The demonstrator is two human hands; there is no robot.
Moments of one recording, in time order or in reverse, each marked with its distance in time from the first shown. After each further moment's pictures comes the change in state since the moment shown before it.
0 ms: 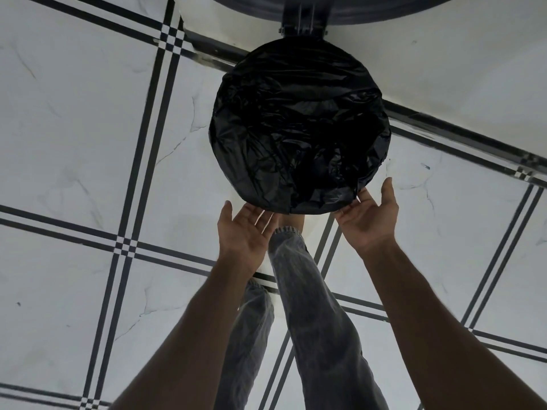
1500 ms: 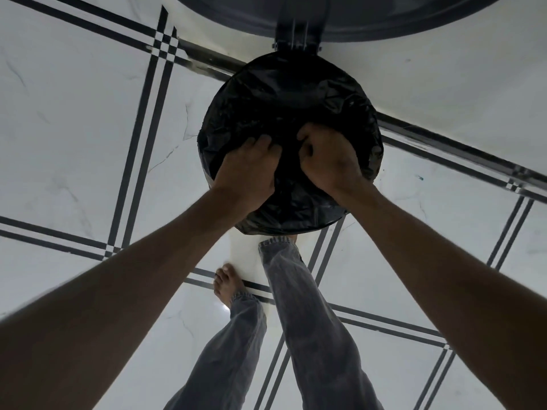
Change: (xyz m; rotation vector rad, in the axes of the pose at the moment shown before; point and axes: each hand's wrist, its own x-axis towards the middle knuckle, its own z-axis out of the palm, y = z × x) left_hand 0.019 0.059 0.104 2.458 -0.143 1.196; right_hand 0.038 -0.019 0.127 -2.037 -0.184 -0.859
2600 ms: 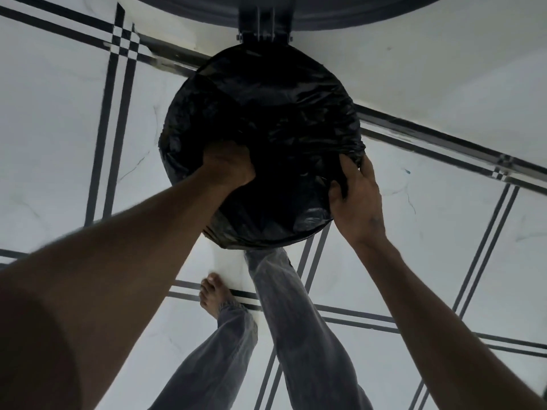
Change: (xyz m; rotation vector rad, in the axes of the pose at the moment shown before) left_hand -0.073 0.009 0.299 -0.297 -0.819 -0.464; right_hand -0.069 0.062 0.004 0.183 0.197 0.245
